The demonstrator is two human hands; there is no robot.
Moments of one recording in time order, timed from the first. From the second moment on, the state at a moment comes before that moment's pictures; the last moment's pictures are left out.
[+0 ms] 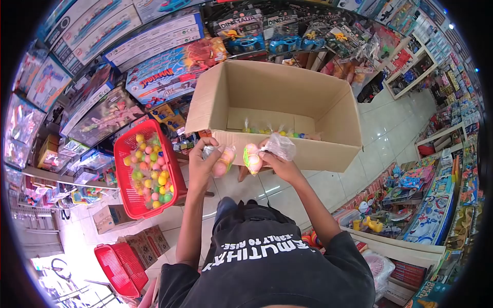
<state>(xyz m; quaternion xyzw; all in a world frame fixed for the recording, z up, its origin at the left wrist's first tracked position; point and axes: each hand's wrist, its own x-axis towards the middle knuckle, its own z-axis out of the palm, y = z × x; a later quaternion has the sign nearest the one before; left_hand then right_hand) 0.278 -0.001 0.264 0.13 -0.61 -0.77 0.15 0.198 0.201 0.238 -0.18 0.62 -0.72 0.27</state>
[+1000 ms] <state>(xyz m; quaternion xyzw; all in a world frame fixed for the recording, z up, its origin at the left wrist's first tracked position) 0.082 -0.052 0.262 0.01 -0.88 -0.46 -0.13 -0.041 0.124 0.083 -0.22 0.61 -0.60 0.47</state>
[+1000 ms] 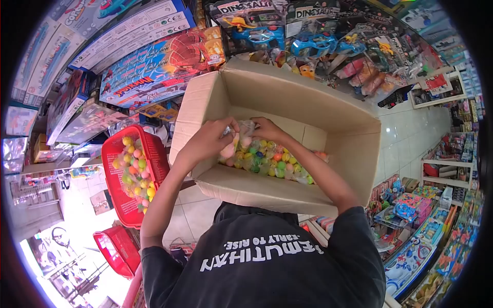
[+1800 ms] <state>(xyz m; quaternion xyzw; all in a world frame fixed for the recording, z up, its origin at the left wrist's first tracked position) 0.013 -0.016 0.149 -0.02 -0.94 -0.03 -0.34 -0.001 0.088 -0.011 -0.41 0.86 -0.14 0.27</state>
